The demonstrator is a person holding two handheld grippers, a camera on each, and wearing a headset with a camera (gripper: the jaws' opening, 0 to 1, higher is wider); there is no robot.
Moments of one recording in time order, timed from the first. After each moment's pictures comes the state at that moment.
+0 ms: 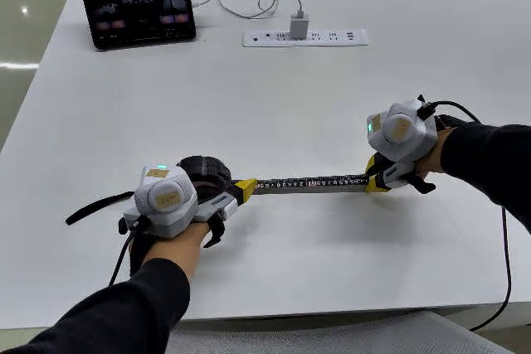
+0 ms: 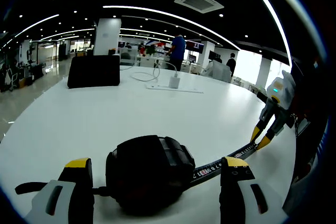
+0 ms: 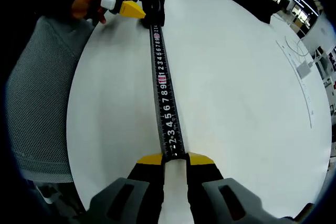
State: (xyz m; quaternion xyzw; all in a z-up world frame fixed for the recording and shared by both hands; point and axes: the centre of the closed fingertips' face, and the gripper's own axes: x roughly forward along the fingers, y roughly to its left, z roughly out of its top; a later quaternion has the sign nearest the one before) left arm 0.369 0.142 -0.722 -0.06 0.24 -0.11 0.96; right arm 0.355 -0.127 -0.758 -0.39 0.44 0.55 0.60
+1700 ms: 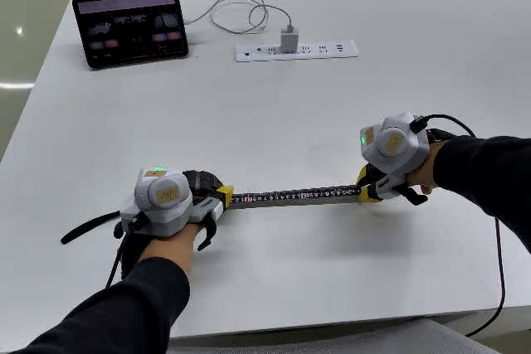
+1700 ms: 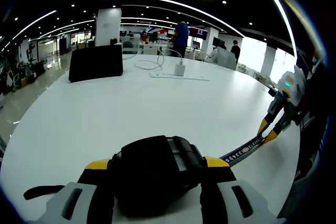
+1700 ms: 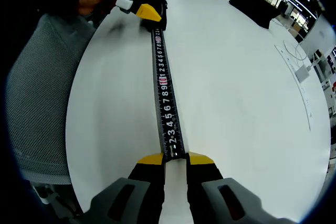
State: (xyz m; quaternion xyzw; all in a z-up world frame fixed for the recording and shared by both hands) left arm 0.372 0.150 -0.730 -0.03 0.30 -0.10 0.95; right arm 0.354 -0.123 -0.760 -0.38 0.42 0.55 0.61
